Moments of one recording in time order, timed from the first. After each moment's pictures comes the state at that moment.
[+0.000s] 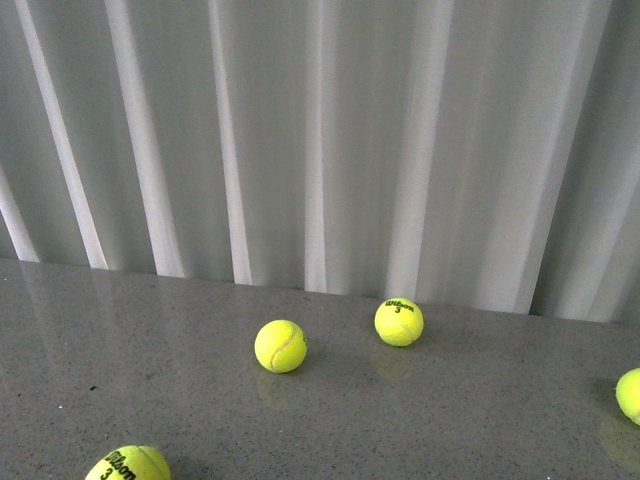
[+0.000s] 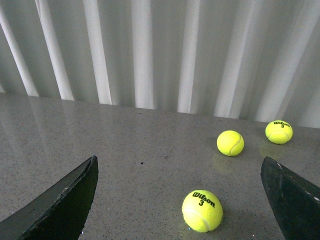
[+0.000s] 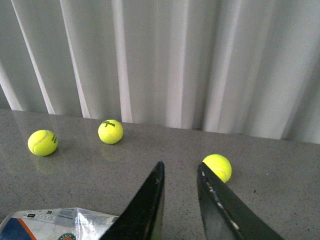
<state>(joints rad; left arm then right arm) 0.00 0.00 0.02 0.00 0.00 0.00 0.00 0.00 0.00 0.00 0.00 -0.01</state>
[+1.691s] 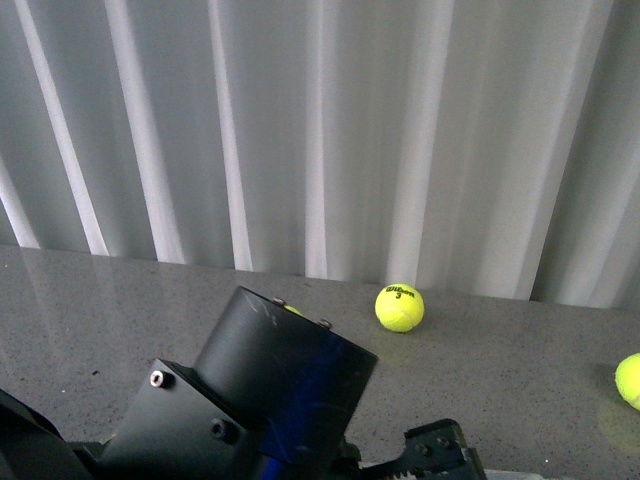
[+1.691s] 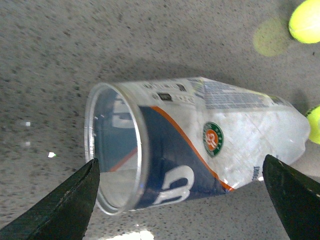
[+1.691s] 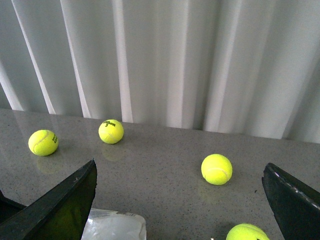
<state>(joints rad) -0.69 1.94 0.81 0.44 0.07 -0.74 0.00 0.00 0.00 0.00 0.00 -0.01</state>
